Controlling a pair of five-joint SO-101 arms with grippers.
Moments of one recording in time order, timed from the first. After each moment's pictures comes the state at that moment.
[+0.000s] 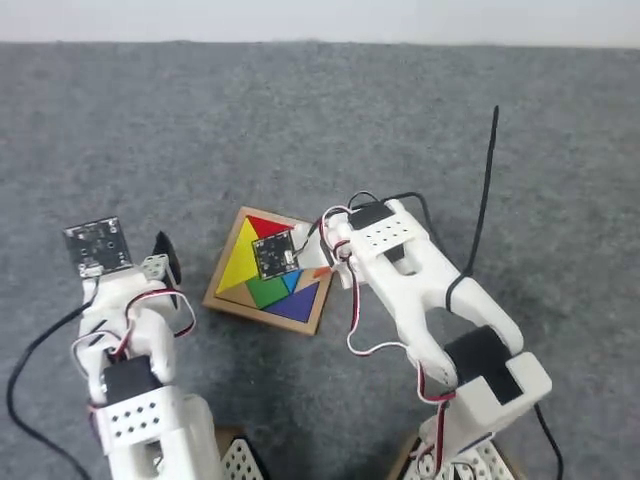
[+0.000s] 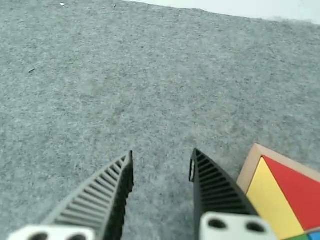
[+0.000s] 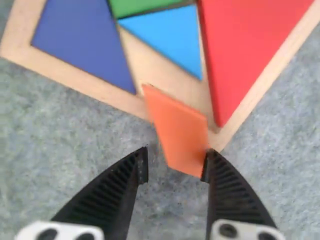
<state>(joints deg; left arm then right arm) -26.1 -77.8 84.8 38.7 2.3 -31.7 6.6 23.8 52.4 75.8</state>
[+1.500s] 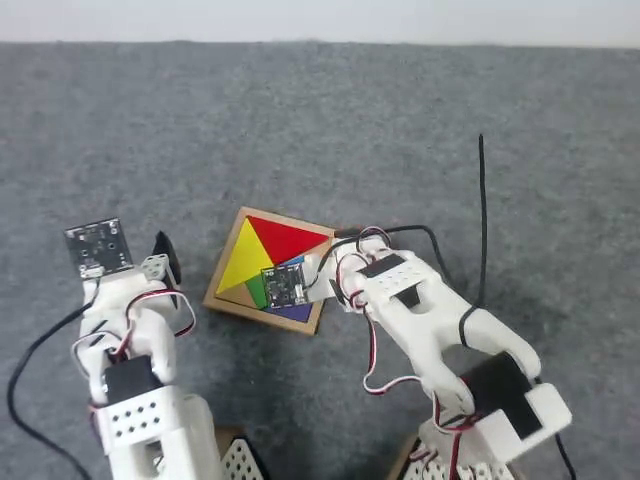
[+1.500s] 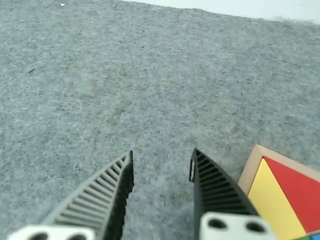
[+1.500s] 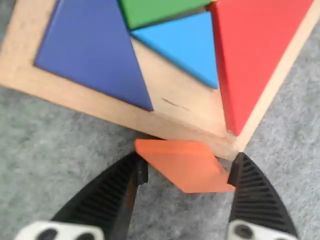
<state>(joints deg) -26.1 -77.8 85.7 37.2 2.3 -33.0 -1.5 47.6 26.4 73.4</state>
